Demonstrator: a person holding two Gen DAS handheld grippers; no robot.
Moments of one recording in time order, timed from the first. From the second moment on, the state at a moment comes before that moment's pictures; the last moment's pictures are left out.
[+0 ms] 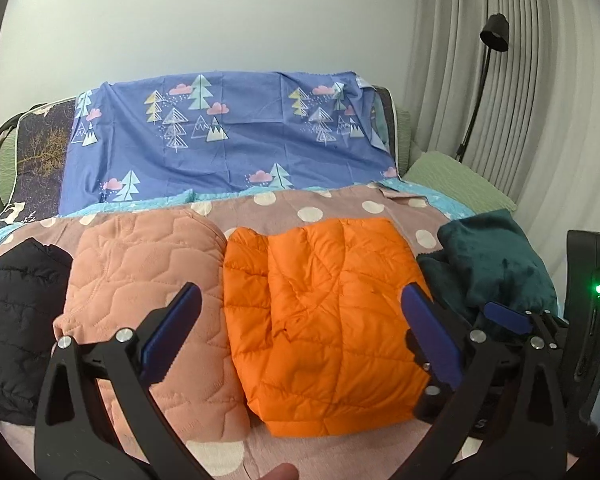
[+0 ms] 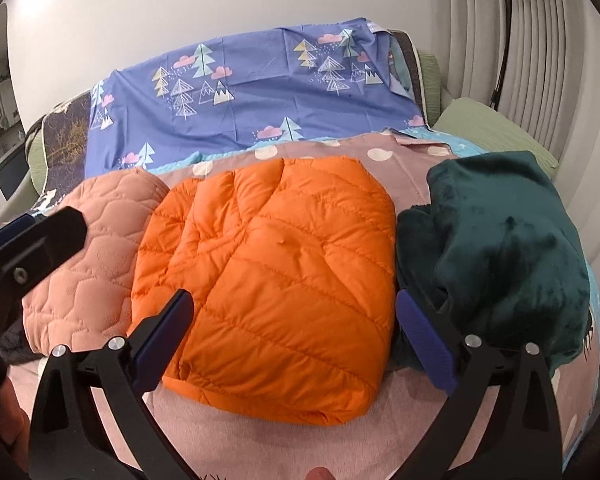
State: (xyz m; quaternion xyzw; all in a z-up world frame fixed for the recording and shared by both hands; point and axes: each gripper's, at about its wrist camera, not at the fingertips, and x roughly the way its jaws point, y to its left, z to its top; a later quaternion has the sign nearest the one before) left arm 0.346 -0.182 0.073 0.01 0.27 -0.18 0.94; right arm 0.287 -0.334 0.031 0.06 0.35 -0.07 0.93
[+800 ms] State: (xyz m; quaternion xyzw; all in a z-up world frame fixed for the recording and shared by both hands) left arm 0.353 -0.187 0.060 0.00 0.30 -0.17 0.94; right arm 0.282 -0.339 0.035 0.08 0.35 -0.05 0.93
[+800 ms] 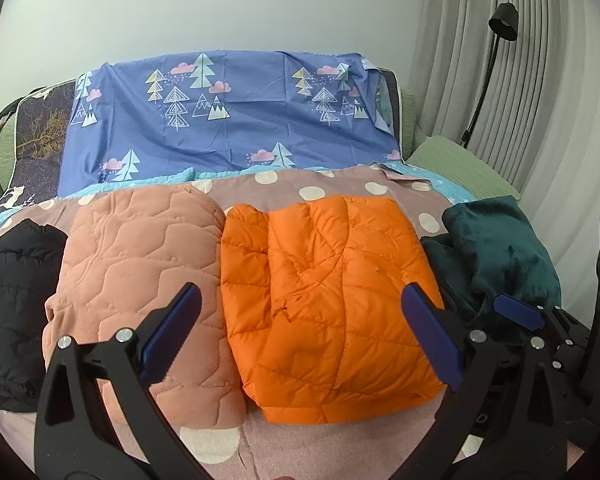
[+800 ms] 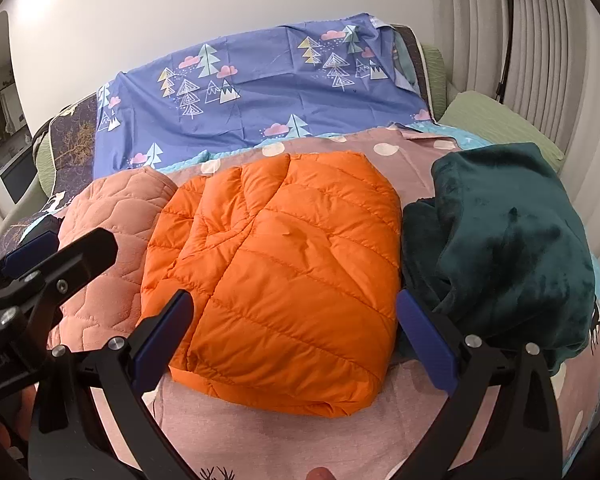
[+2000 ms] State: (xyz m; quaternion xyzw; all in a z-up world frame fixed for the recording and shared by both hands) left arm 0.354 -0.188 0.056 0.01 0.31 -0.18 0.93; right arm 0.280 -0.336 0.035 0.08 0.35 -0.05 0.93
